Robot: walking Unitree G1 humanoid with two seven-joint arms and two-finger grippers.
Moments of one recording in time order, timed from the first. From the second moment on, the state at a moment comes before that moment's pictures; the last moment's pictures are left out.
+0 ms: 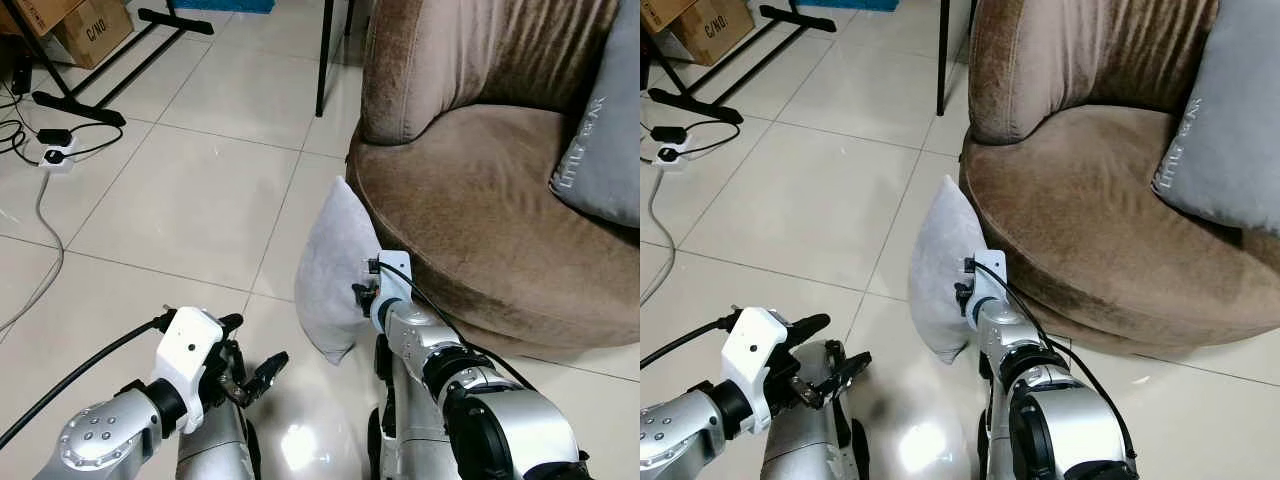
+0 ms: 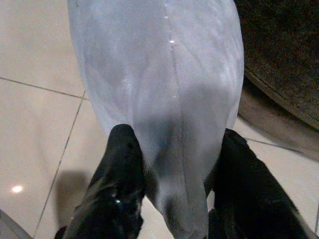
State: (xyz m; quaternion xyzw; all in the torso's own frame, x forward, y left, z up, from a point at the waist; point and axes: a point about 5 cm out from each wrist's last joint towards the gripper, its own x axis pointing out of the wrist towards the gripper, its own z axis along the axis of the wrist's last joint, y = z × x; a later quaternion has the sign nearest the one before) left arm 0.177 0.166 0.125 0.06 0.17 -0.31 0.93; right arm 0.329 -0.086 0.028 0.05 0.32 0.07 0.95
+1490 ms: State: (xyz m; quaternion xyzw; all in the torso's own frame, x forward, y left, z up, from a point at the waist) left arm 0.218 0.172 0.156 0.12 0.04 -0.18 0.98; right arm 0.317 -0.126 0.179 0.22 -0.01 0.19 0.96
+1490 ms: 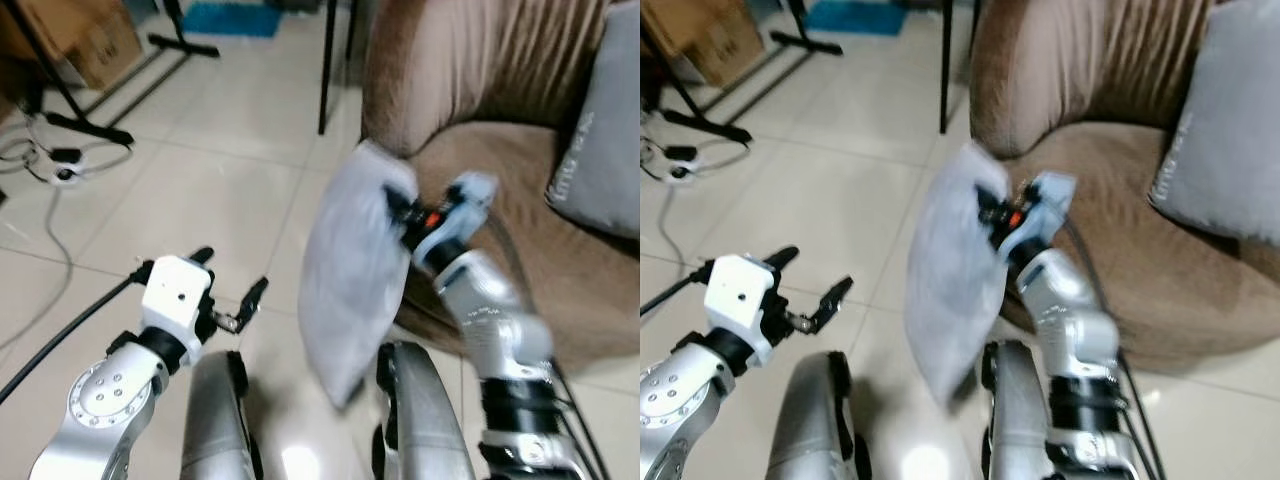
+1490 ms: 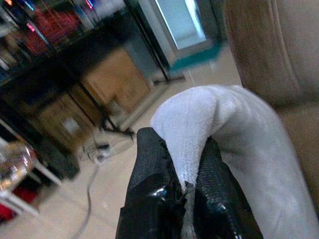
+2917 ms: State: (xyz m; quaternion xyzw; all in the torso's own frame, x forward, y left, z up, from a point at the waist) left arm 0.242 0.170 0.182 0.15 -0.04 -0.07 0.98; right arm 0.285 -0.134 0.199 0.10 -0.02 0.09 0.99
